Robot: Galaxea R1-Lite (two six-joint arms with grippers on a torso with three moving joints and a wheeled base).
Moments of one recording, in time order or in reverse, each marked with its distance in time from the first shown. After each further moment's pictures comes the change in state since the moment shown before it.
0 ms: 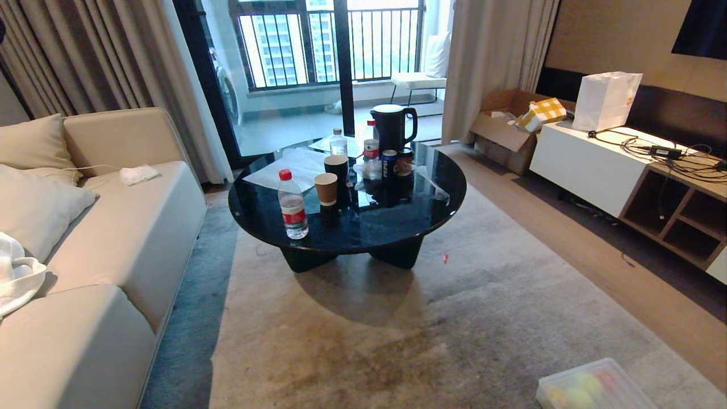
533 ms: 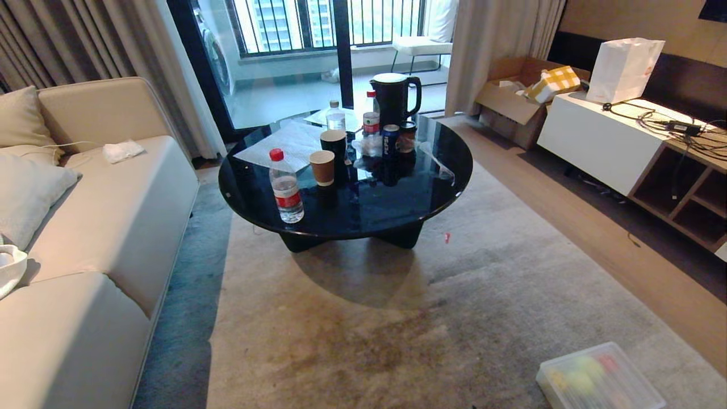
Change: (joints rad) left arm 0.000 0.000 0.000 0.000 0.000 0.000; right arm -0.001 0.000 0.000 0.001 0.001 0.000
